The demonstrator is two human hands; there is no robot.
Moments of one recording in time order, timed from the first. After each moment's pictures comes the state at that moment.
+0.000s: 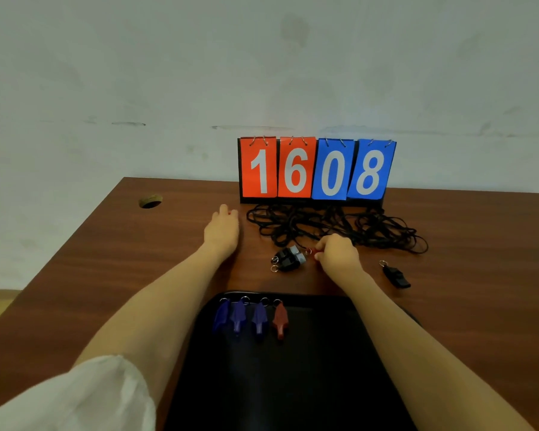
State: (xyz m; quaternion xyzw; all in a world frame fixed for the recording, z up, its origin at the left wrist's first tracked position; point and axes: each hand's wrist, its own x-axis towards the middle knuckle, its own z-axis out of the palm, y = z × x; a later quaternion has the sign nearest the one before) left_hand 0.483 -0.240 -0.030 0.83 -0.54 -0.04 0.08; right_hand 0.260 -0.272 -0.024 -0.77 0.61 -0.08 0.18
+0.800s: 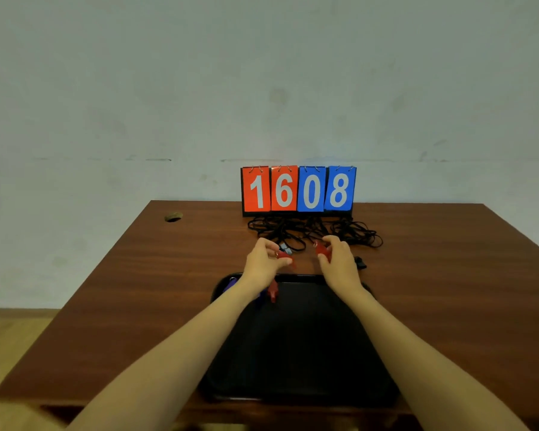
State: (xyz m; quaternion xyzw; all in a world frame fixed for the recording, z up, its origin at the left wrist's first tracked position) left_hand 0.341 -0.079 0.055 0.68 -0.45 -0.35 0.46; right_hand 0.189 -0.156 0.022 -0.74 0.55 -0.31 0.23
